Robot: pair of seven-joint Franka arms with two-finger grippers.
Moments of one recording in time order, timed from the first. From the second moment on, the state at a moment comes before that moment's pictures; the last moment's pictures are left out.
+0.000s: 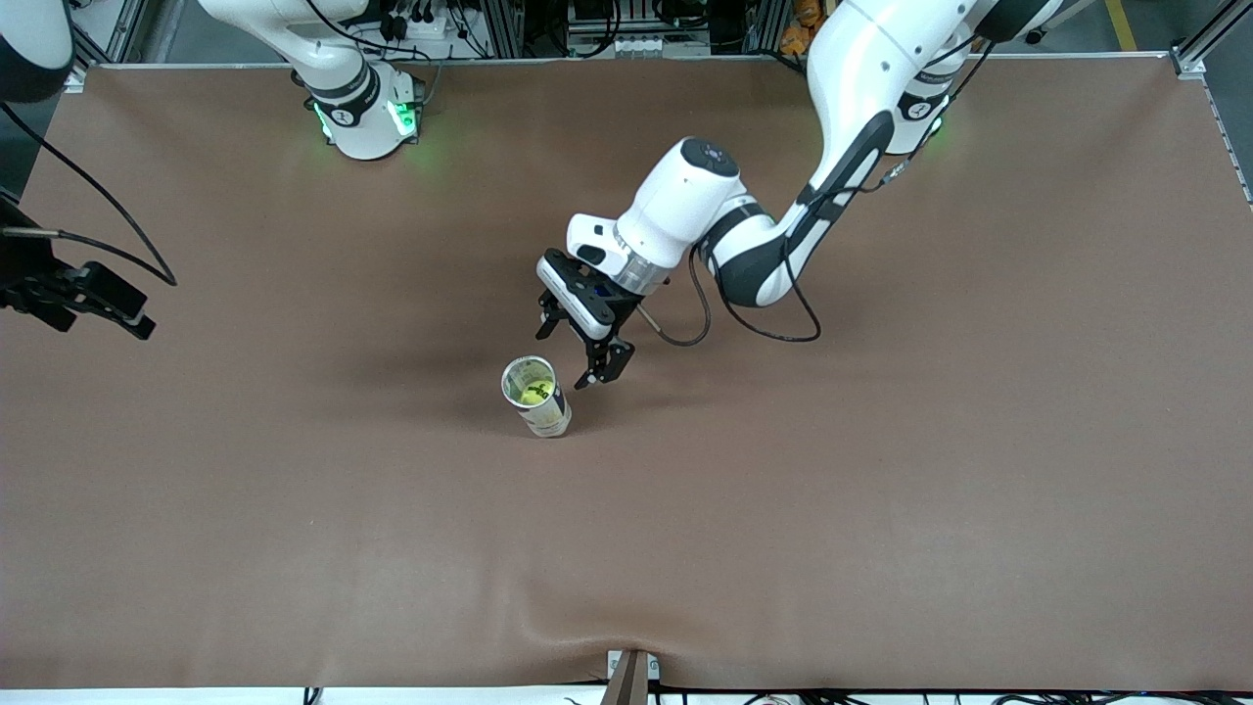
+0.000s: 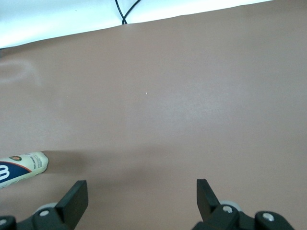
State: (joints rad) left arm -0.50 0.62 -0.35 -1.66 0.44 2.98 -0.24; right arm 0.05 0.00 -0.09 -1.63 0.04 1.82 0.08
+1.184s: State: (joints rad) left arm -0.37 0.28 -0.35 -1.67 0.14 2.41 -0.29; right arm 0.01 -0.04 -0.09 -1.58 0.03 1.55 0.08
